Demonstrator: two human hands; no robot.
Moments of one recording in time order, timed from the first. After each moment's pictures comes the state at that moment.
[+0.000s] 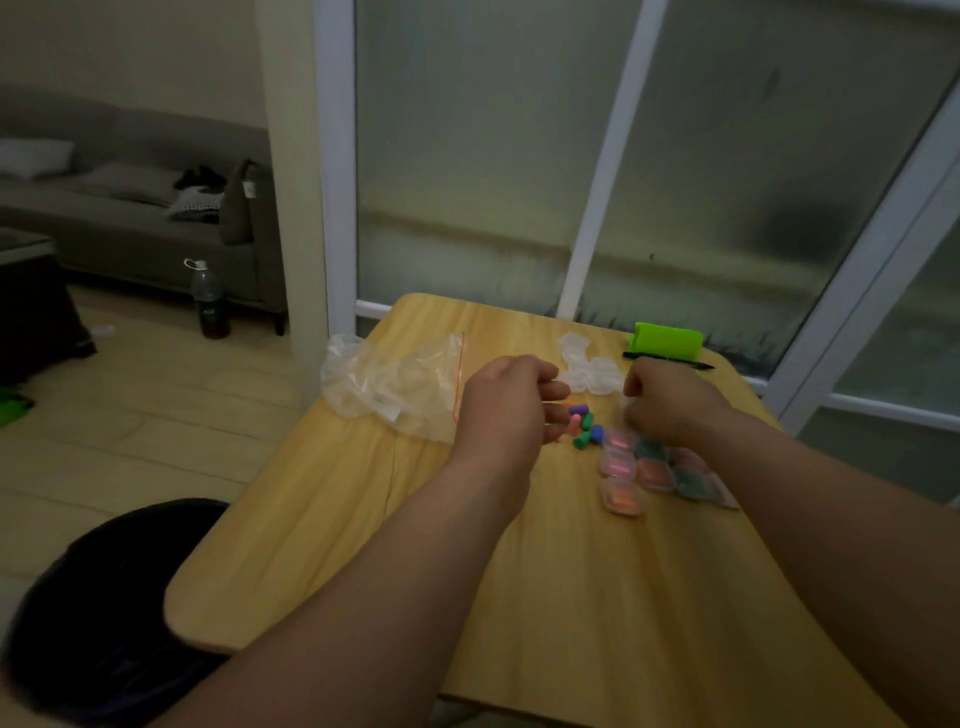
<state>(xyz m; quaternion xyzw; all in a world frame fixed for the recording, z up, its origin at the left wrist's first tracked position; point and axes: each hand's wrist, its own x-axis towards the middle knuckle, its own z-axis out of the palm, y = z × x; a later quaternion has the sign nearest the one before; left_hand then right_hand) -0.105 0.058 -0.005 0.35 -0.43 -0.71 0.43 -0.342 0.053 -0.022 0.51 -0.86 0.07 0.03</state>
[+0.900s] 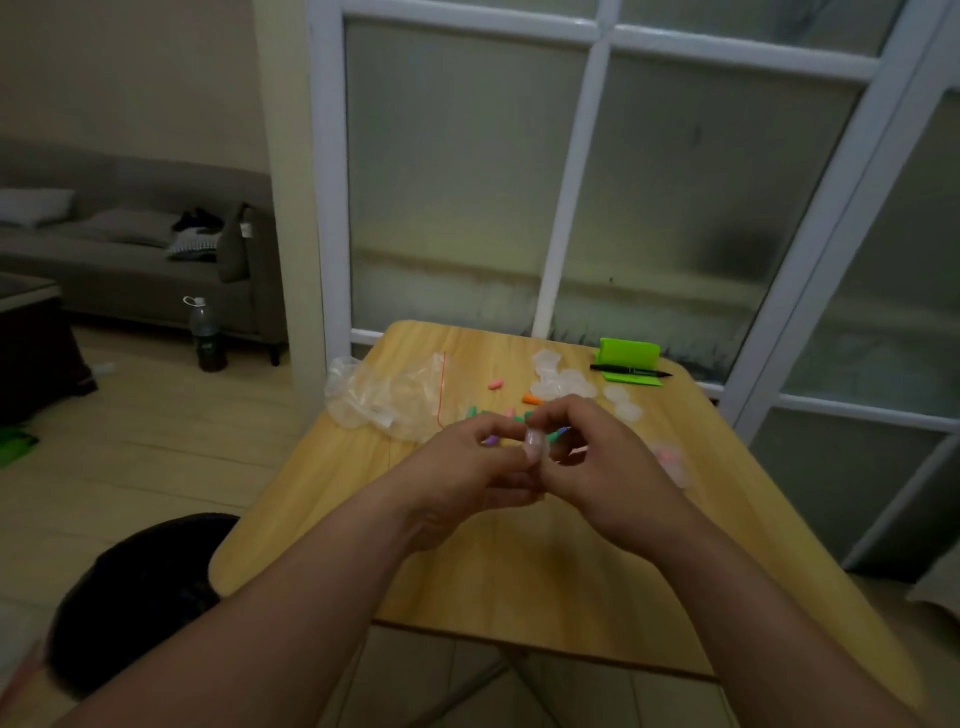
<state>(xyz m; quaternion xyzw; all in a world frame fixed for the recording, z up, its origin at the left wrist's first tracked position) -0.041 0.098 -0.011 0.27 -0.57 -0.73 0.26 -0.203 0.180 -0.012 0.61 -0.65 0.44 -0.13</state>
